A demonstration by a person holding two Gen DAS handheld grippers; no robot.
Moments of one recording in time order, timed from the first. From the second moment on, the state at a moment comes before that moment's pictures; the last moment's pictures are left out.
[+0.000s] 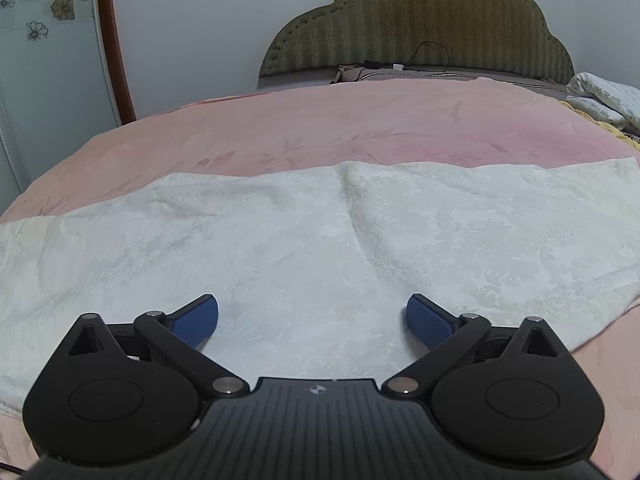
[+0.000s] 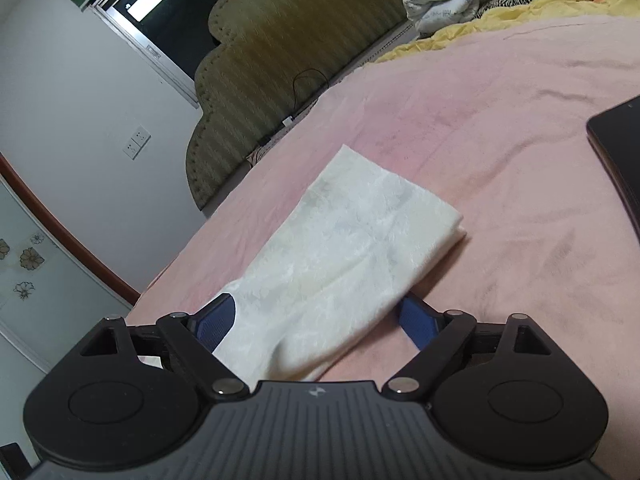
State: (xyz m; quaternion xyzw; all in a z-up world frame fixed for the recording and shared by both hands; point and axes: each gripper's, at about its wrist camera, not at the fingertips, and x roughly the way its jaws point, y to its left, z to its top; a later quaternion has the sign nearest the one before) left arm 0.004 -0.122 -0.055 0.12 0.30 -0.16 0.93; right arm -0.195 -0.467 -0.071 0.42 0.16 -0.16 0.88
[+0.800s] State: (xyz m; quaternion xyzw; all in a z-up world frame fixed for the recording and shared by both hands) left arm 0.005 -0.120 -0.055 0.10 0.31 -0.17 0.93; right arm -0.182 -0.480 -0.078 0.42 0.07 -0.14 0.89
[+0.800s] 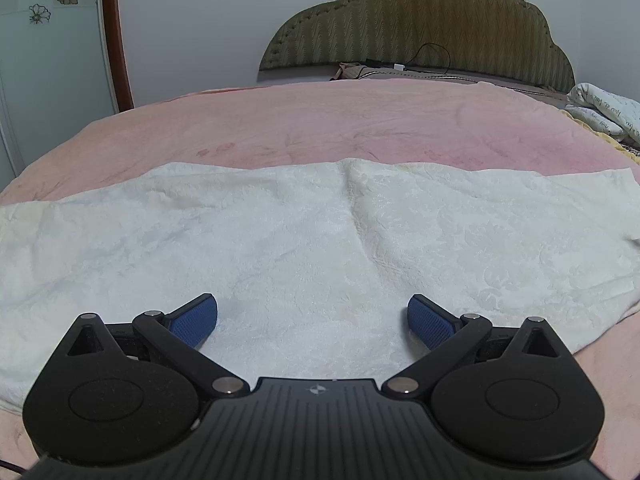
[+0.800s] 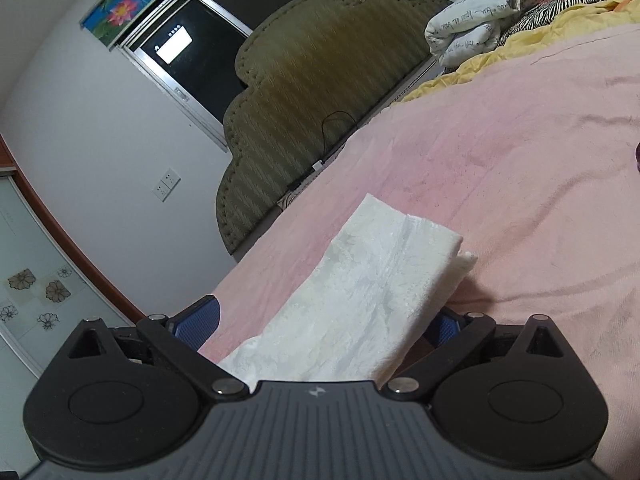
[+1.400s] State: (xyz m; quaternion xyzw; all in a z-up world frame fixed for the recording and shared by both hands) left arm 0.005 -0.120 -0.055 0.10 0.31 -0.17 0.93; right arm -0.172 -0.500 -0.092 0.48 0.12 -0.19 0.85
